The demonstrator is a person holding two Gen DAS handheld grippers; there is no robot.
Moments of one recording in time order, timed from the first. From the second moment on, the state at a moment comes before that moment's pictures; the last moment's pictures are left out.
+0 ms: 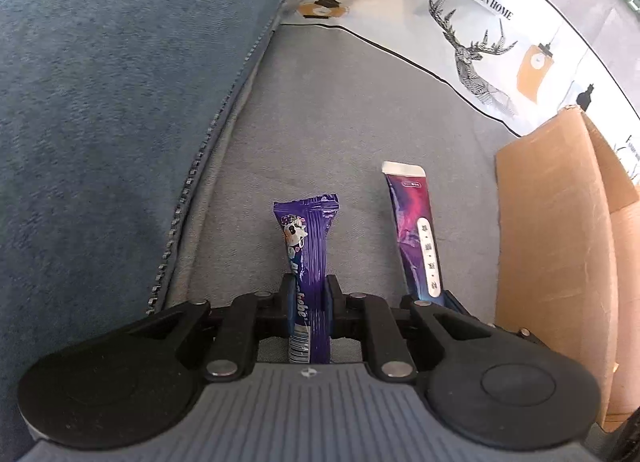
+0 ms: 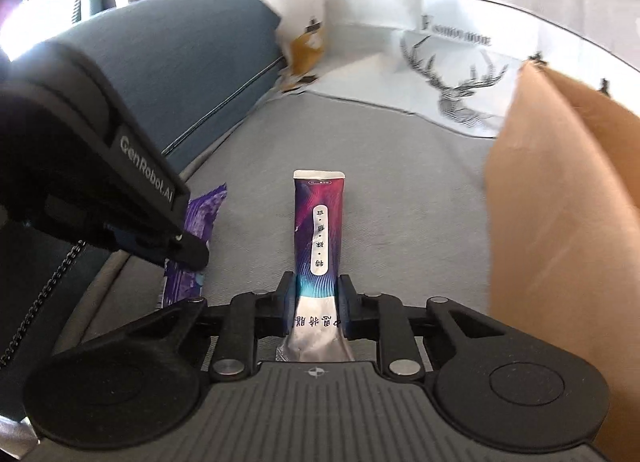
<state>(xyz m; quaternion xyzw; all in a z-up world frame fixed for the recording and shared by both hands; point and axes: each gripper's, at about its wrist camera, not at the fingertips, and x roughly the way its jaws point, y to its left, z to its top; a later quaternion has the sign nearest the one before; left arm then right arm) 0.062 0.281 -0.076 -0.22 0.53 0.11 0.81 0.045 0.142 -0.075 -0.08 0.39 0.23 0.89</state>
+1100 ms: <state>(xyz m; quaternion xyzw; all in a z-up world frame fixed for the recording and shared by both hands) 0.065 0.255 -0.074 -0.15 0.53 0.09 0.83 0.040 0.117 -0.048 -0.05 0.37 0.24 0.90</state>
